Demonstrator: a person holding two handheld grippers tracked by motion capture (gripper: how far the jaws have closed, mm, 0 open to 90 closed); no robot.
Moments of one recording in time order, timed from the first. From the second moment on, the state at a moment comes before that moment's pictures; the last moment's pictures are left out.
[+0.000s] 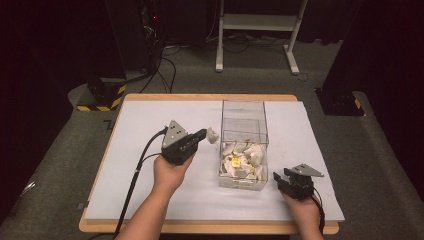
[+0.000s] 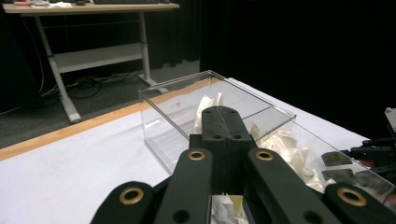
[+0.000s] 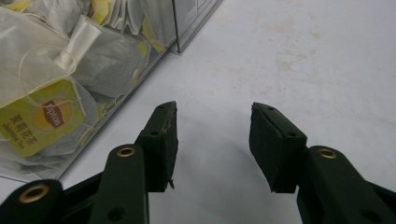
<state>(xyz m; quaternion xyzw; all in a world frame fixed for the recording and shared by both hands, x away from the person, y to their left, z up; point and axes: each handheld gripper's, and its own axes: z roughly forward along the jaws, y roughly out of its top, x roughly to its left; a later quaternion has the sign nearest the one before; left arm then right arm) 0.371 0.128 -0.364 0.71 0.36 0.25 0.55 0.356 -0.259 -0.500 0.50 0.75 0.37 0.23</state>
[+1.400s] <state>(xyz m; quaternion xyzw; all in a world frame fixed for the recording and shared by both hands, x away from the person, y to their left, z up) 0.377 0.216 -0.366 0.68 0.42 0.29 0.53 0.356 -0.259 -0.501 0.50 0.75 0.36 0.23</state>
